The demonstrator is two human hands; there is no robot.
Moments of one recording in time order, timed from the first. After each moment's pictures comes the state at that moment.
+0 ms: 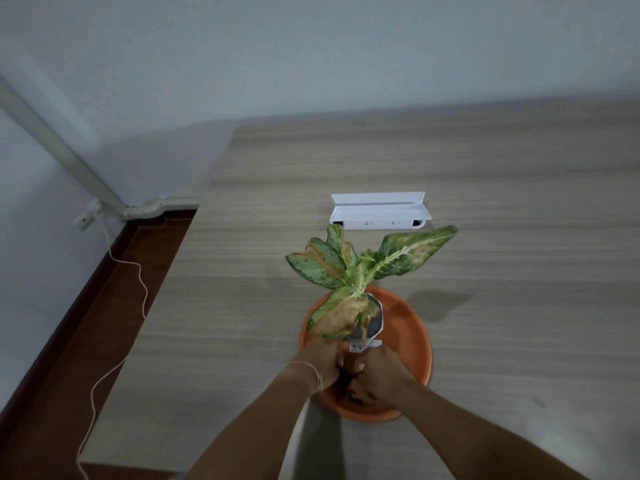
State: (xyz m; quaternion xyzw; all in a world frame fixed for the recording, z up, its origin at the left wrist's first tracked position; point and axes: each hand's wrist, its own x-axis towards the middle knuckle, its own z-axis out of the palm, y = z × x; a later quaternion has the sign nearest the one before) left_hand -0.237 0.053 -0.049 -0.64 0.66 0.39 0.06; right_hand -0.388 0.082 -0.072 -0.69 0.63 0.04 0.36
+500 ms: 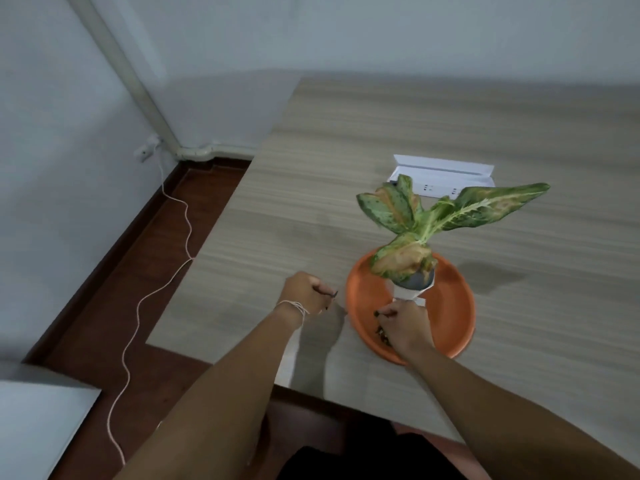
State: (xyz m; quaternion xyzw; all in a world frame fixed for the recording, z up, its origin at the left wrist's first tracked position) left_hand -0.121 0.096 -0.021 -0.73 0.49 0.42 -0.22; right_hand -0.332 0.113 -0.064 -0.59 0.71 -0.16 0.36
